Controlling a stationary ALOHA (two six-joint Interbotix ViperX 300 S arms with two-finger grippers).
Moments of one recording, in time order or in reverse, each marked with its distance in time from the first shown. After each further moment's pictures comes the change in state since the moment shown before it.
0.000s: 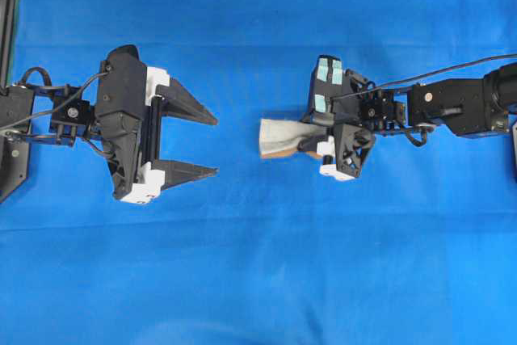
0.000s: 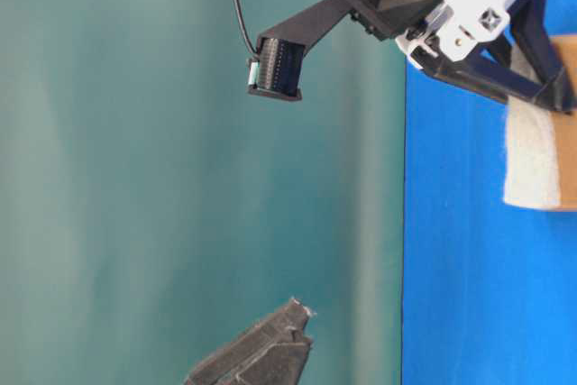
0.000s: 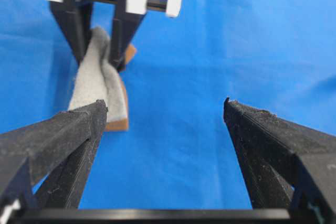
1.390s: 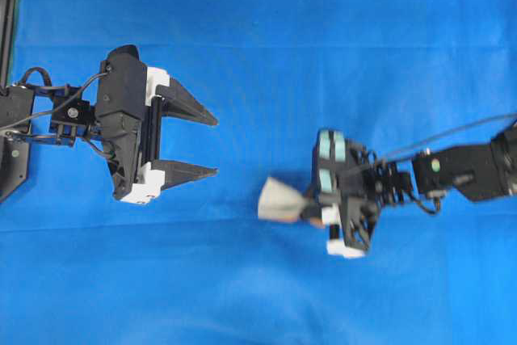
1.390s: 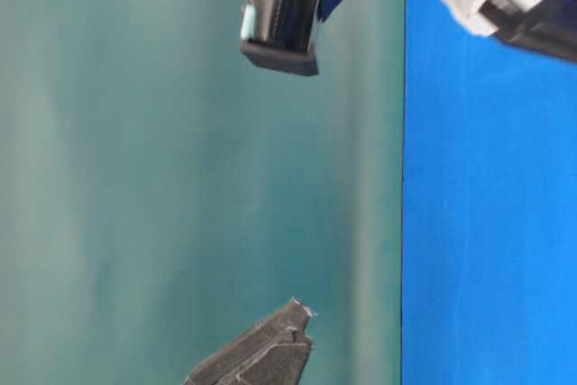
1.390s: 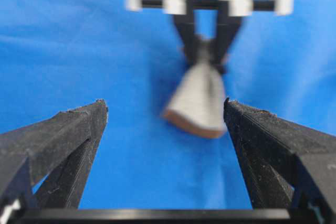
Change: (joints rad) left arm 0.002 0.000 0.000 0.000 0.002 0.002; right arm 0.324 0.000 -0.009 0.164 -0.054 0.077
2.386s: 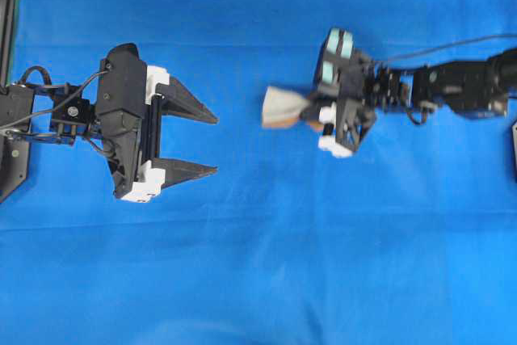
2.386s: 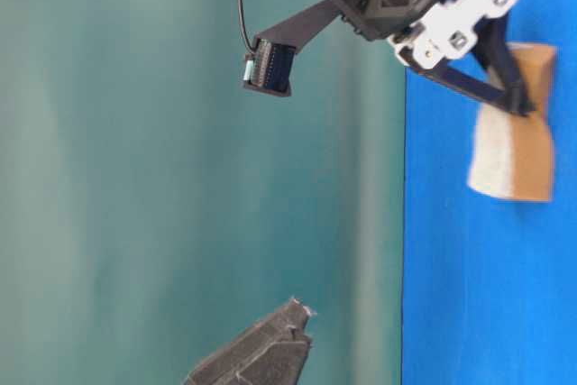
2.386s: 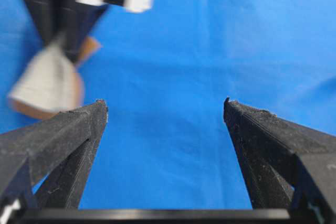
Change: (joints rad) left arm 0.003 0.000 0.000 0.000 0.000 -0.002; right arm -0.463 0.002 0.029 -0.095 -0.008 -0.147
